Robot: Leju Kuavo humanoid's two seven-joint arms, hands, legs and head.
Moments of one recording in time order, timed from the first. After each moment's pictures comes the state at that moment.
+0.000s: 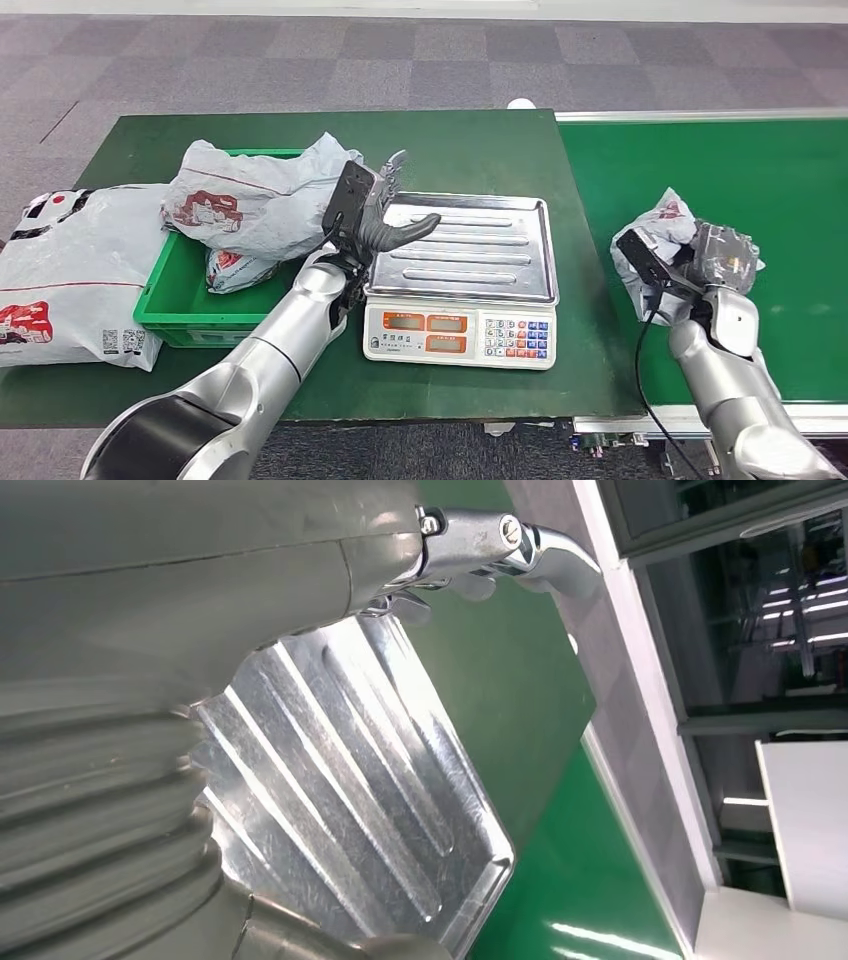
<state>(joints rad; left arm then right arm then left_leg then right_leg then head) -0.85 -0.33 -0.25 -0.41 -0.05 0.01 -0.43 -0.58 -0.24 0.08 -0.68 1.05 -0.55 0.01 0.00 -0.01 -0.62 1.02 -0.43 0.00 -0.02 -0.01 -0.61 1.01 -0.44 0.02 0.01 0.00</state>
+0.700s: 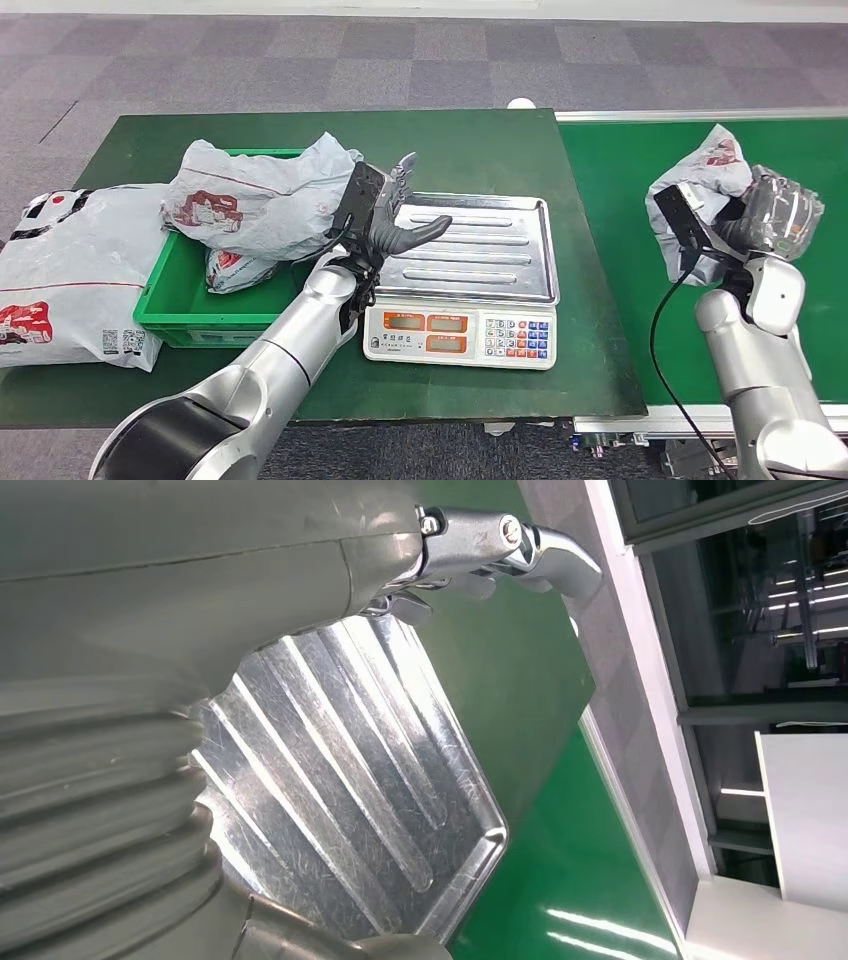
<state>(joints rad) -0.86 -0.36 -0.25 -0.40 -0.03 0.04 -0.43 -0.60 -0.28 0.04 -0.88 1.03 -0.62 0.01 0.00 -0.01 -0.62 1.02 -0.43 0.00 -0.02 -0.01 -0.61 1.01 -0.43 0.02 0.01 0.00</state>
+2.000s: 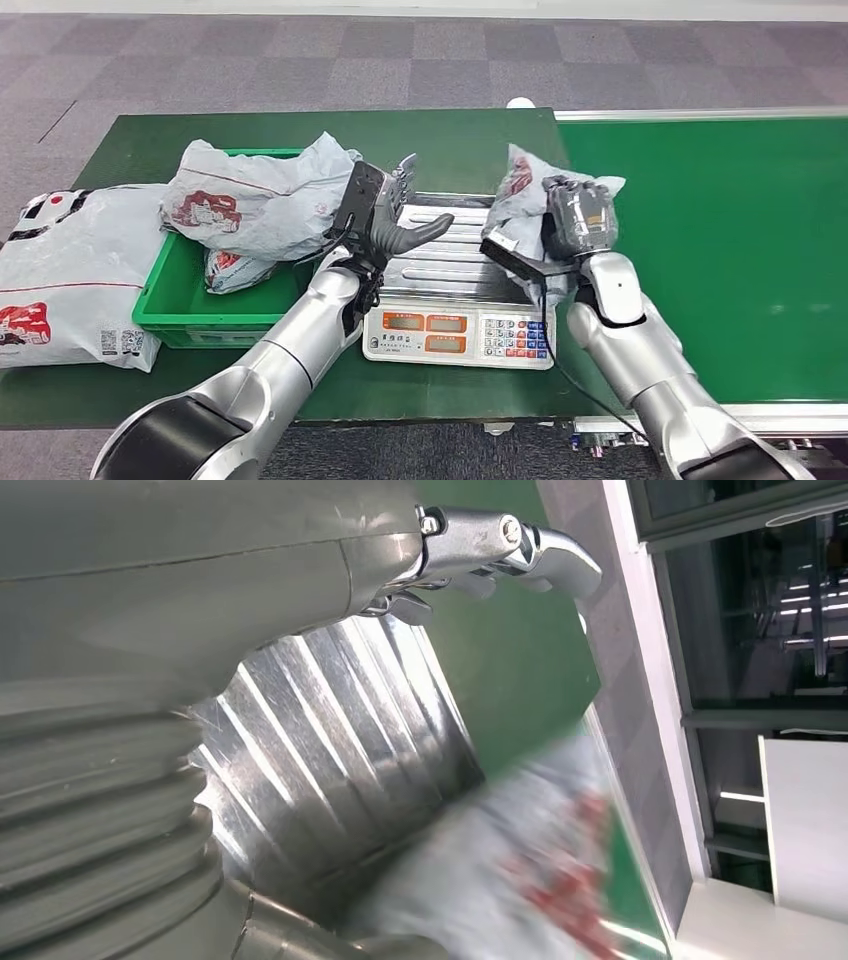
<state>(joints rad) -0.86 -0.36 -0.30 -0.39 0.07 0.05 -0.42 -0.63 -0.09 0.54 -0.91 1.09 -0.52 0.02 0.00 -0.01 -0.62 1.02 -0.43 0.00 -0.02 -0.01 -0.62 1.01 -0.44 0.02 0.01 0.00</state>
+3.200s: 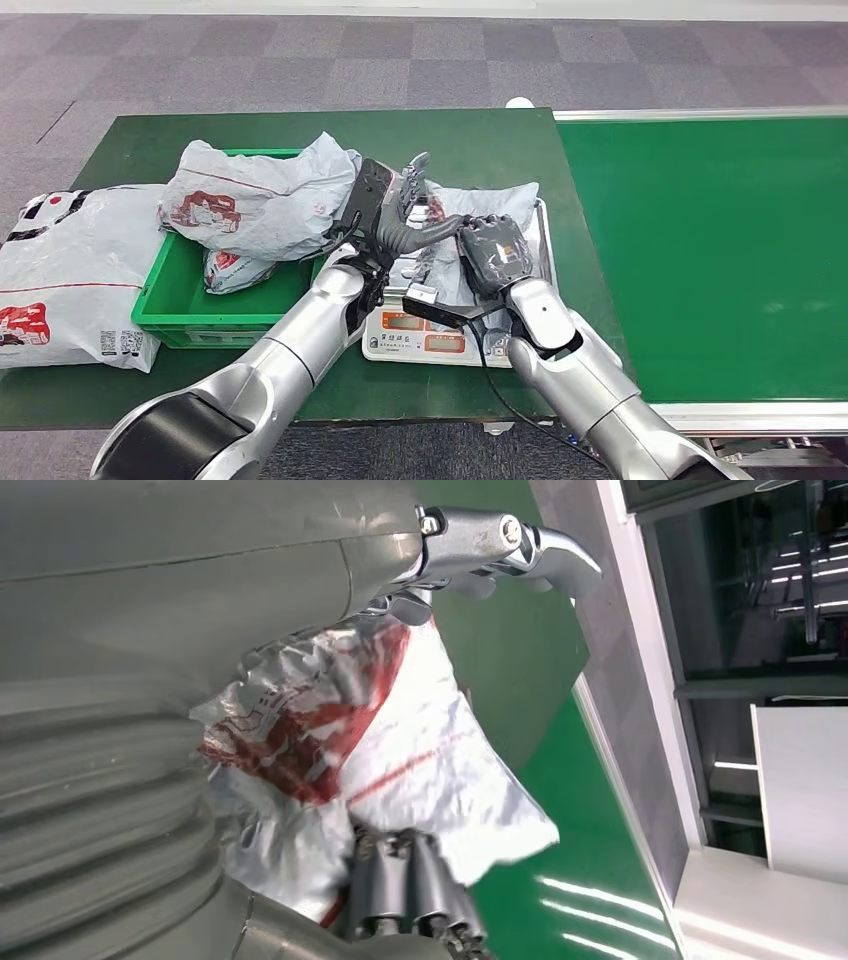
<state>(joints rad) -0.87 -0.36 -0.37 -0.39 0.12 0.02 -0.41 -0.58 0.02 0.70 -1.01 1.16 -0.35 0.03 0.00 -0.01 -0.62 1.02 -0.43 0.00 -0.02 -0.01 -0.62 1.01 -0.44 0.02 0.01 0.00</state>
